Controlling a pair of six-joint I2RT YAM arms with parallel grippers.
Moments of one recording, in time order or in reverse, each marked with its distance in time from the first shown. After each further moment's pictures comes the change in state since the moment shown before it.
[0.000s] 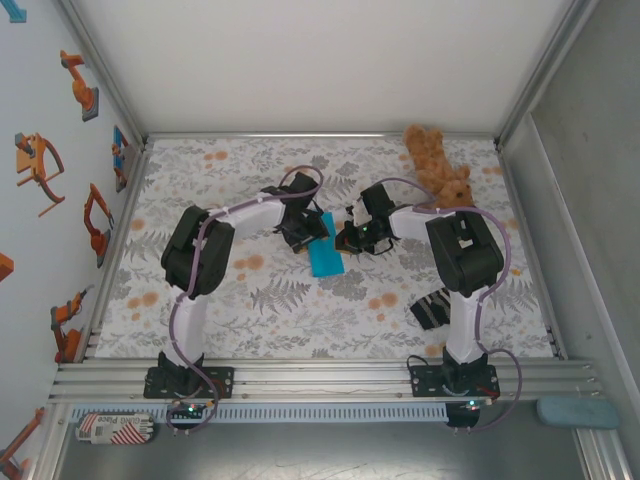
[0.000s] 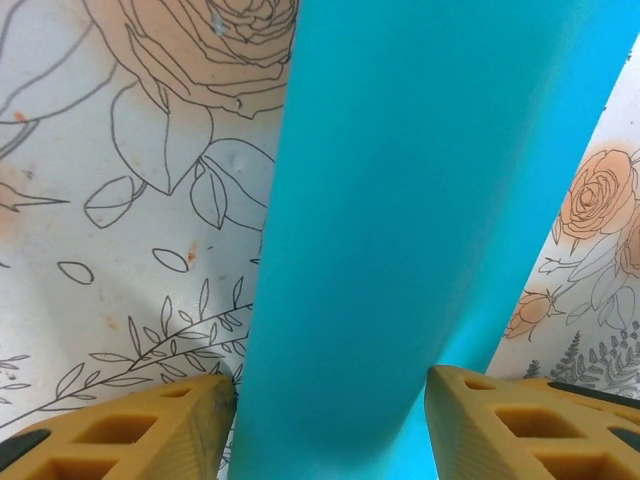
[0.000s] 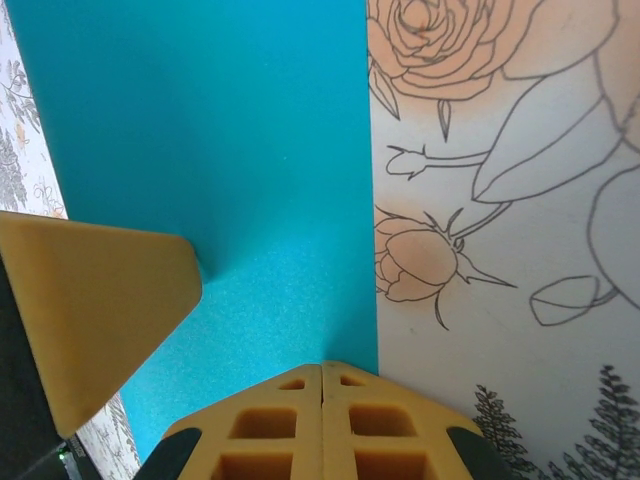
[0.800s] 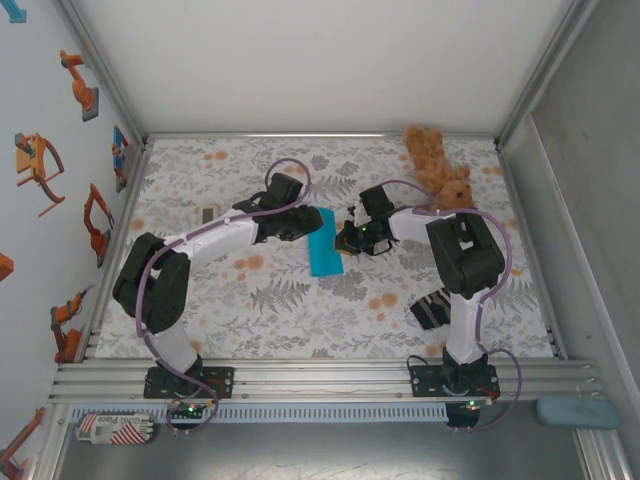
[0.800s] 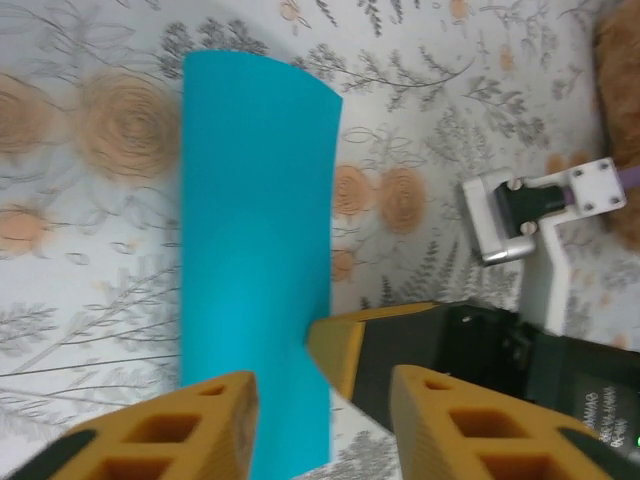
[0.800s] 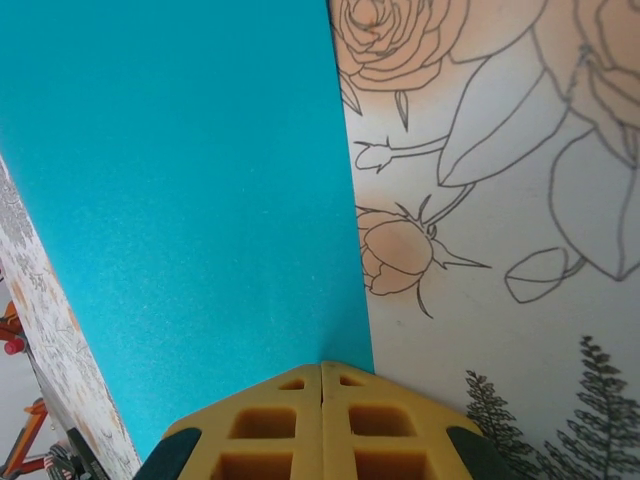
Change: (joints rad) left arm -0.018 -0.341 -0.279 0.325 -0.033 0.094; right arm 0.011 -0.015 -0.023 0.034 0.035 0.124
